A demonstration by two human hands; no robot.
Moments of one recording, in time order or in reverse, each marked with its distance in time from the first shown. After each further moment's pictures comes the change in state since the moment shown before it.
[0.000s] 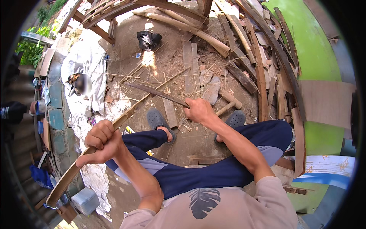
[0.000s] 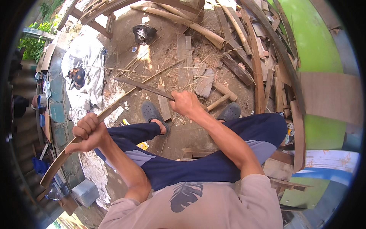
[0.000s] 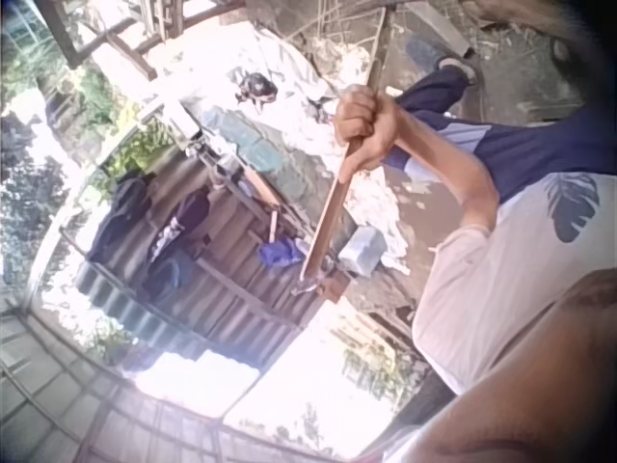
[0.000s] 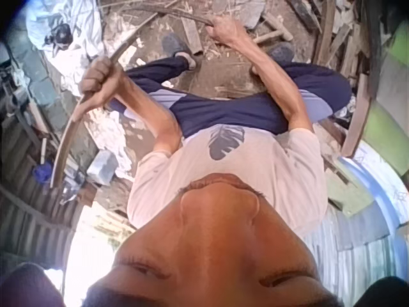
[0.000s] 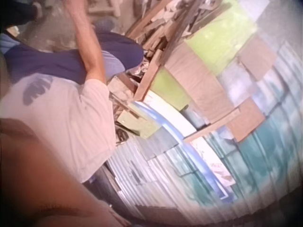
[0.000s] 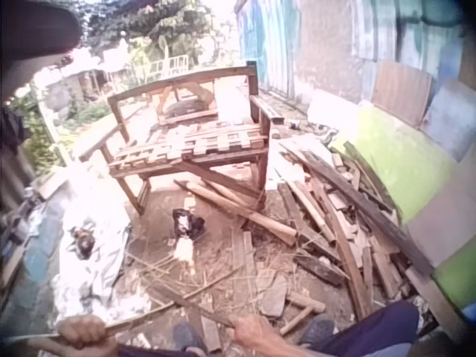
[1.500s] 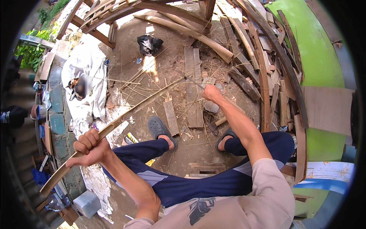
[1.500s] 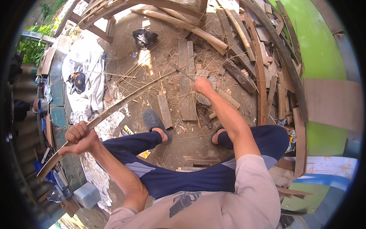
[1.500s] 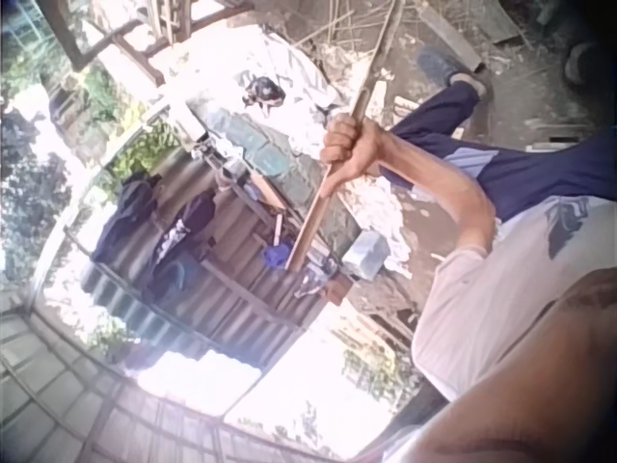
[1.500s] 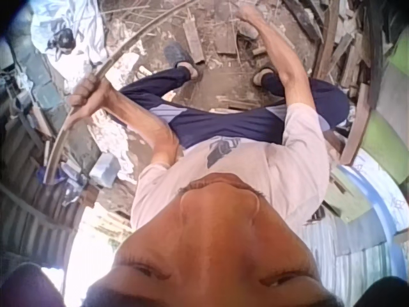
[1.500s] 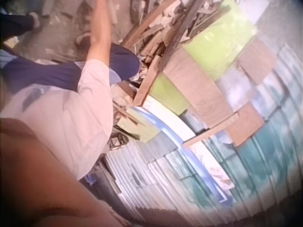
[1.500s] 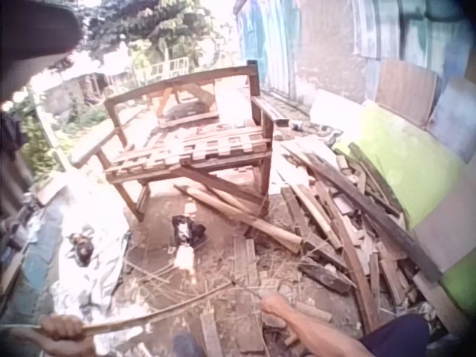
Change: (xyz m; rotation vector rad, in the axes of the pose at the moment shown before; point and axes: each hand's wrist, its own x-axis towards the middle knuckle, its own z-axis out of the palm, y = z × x) left_hand 0.029 -0.002 -0.036 0.184 0.320 -0.039; right_hand 0.125 0.151 0.024 -0.118 -0.058 0.308
